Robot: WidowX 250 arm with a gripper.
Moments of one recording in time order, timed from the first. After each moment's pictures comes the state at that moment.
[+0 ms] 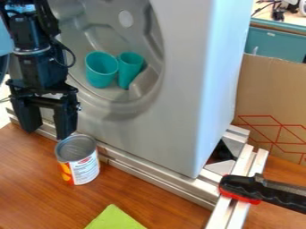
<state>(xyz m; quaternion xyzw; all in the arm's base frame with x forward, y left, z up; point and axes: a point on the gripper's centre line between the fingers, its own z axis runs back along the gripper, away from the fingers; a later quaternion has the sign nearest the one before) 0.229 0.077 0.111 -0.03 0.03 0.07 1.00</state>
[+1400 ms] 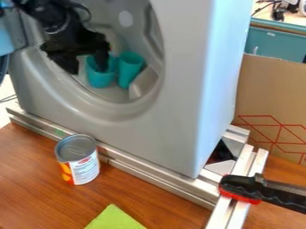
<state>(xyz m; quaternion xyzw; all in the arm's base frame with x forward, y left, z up) 0.356 0.118 0.139 -0.05 -0.31 0.22 0.92</state>
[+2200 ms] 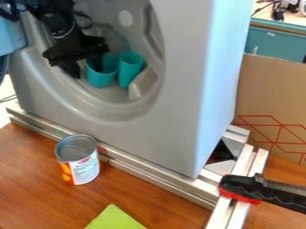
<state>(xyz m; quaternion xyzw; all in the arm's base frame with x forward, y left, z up) 0.377 0.136 0.114 -0.03 -0.27 0.30 0.92</state>
